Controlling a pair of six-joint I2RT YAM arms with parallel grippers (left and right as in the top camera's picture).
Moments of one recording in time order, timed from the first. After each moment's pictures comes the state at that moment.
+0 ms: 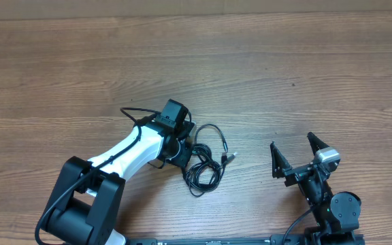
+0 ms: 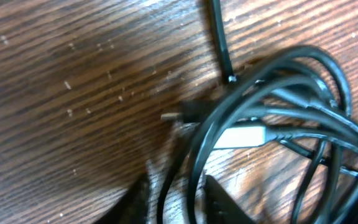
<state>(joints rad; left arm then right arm) -0.47 1.72 0.92 -0.64 0.21 -0.10 0.11 0.01 0.02 -0.02 -0.20 0.12</state>
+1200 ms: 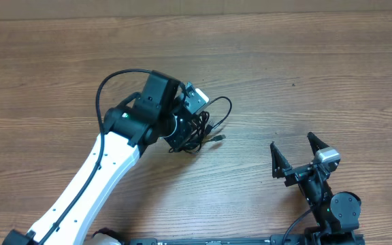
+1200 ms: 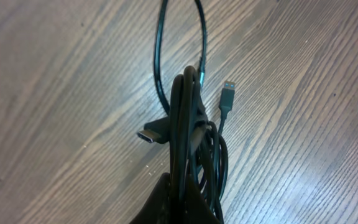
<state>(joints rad) -0.47 1.40 1.23 -0.87 0.20 0.32 0.11 0.01 0.02 -0.02 -0.20 0.12</state>
